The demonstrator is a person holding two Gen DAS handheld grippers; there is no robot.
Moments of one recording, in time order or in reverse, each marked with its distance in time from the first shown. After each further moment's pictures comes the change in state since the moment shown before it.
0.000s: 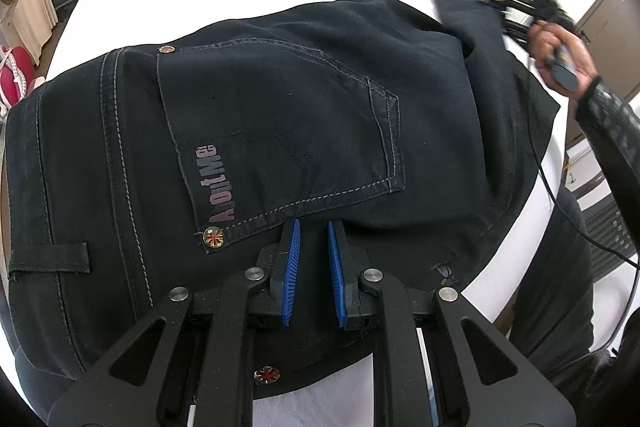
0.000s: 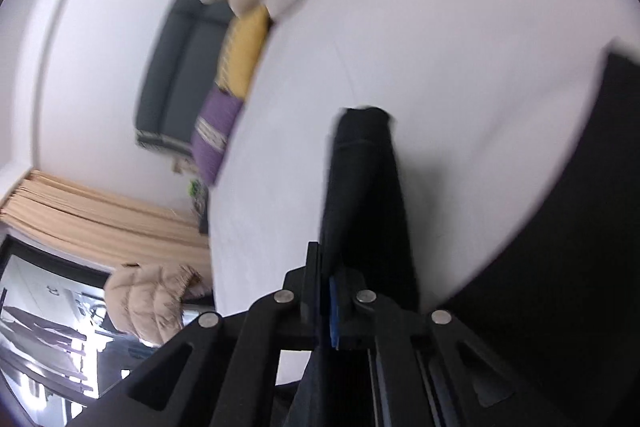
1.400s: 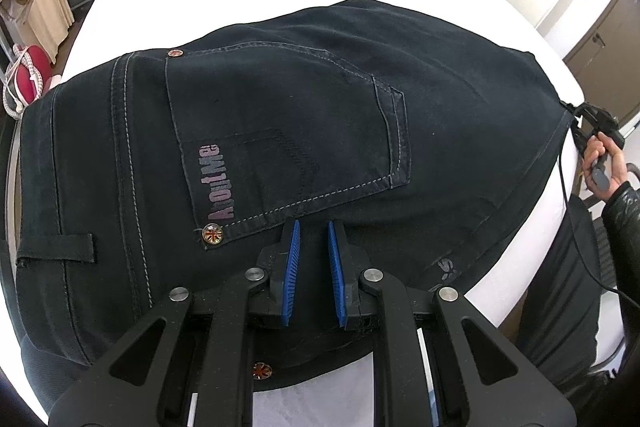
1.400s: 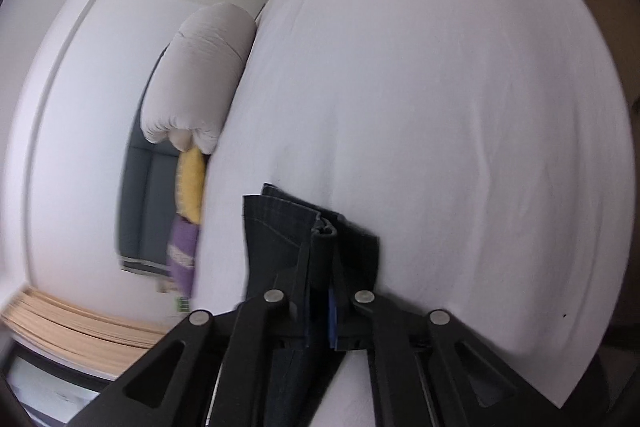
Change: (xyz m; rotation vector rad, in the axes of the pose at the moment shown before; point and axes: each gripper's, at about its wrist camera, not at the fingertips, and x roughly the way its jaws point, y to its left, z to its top) left arm 0.002 -0.016 -0.001 -0.029 -0.013 0.054; right arm -0.177 -0.181 -0.020 0.294 -0.329 -0.052
